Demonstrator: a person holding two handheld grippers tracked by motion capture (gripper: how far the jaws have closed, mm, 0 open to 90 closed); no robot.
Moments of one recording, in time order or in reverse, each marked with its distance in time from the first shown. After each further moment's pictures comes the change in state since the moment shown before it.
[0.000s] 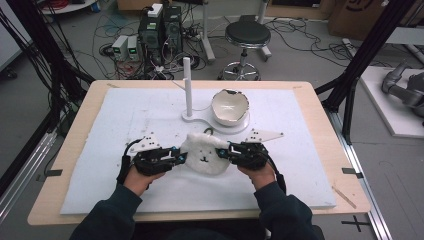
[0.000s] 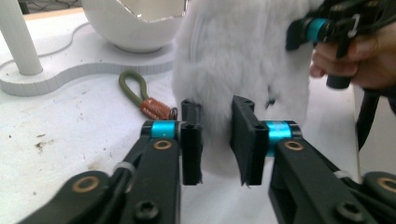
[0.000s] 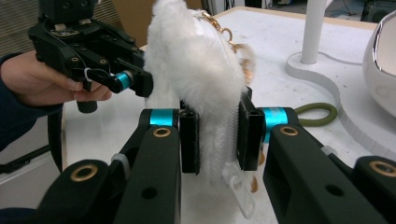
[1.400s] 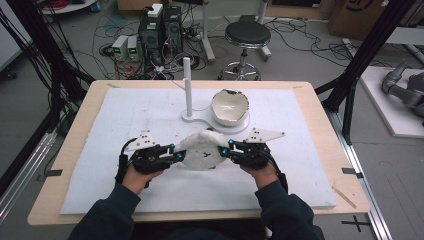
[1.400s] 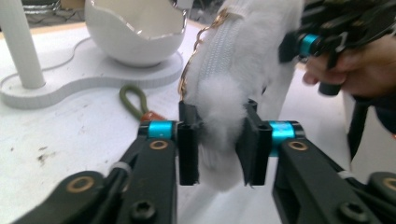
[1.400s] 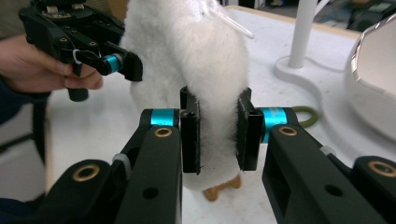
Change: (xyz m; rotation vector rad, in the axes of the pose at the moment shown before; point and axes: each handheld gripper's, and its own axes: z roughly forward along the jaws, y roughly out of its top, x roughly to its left) left arm 0.007 -0.001 -0.005 -0.064 -0.012 -0.027; right arm 0.003 0.006 -0.006 0.022 -0.057 -0.073
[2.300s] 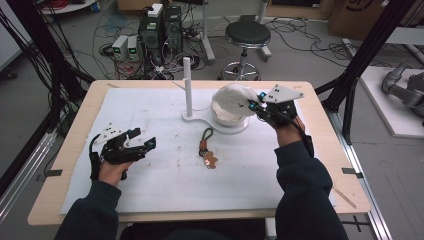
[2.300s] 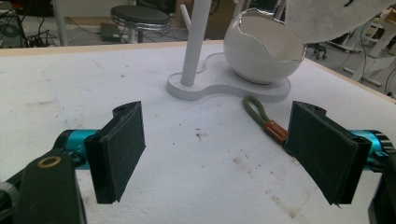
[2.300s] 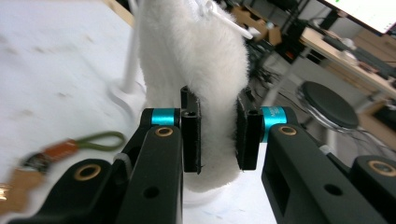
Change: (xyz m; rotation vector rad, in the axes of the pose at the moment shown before) left arm 0.053 -0.009 -0.054 -0.119 0.315 -0.098; right arm -0.061 0.093 -0.044 0.094 -0.482 -0.334
